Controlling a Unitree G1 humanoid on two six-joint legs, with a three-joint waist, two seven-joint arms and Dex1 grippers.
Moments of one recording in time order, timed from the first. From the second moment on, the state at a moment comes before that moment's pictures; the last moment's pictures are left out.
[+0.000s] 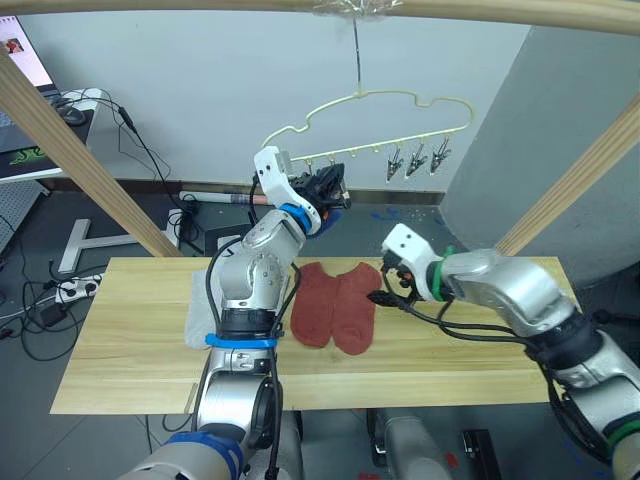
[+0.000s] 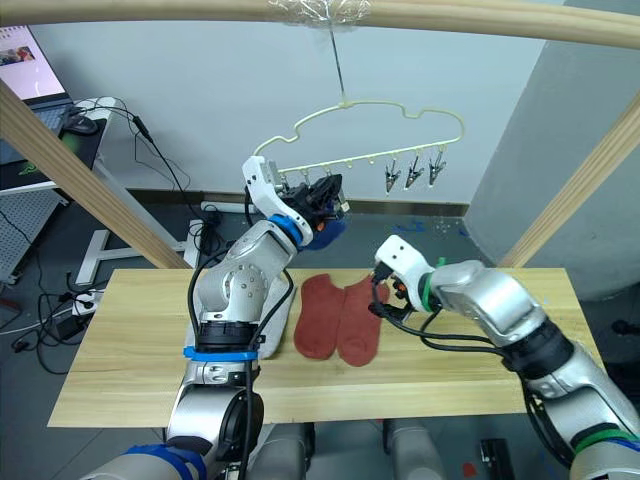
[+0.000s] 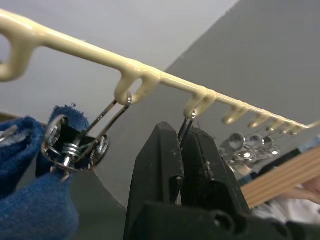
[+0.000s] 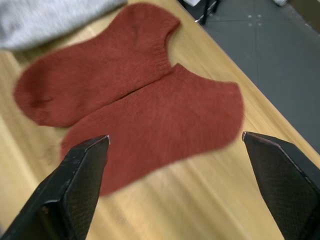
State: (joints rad) left arm -0.76 0.00 0.17 0.12 -0.51 0.60 -0.25; right arm -0.77 -0.56 0.56 0.01 0.36 0.93 0.54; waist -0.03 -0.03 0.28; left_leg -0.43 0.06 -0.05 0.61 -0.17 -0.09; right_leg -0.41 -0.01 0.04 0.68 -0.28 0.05
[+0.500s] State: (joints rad) left arm -0.76 0.01 0.18 0.08 -0.53 0.67 -0.23; right arm -0.88 -0.34 0.56 0.59 0.06 0.58 0.68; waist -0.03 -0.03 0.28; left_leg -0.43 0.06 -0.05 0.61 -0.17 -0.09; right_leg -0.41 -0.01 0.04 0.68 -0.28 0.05
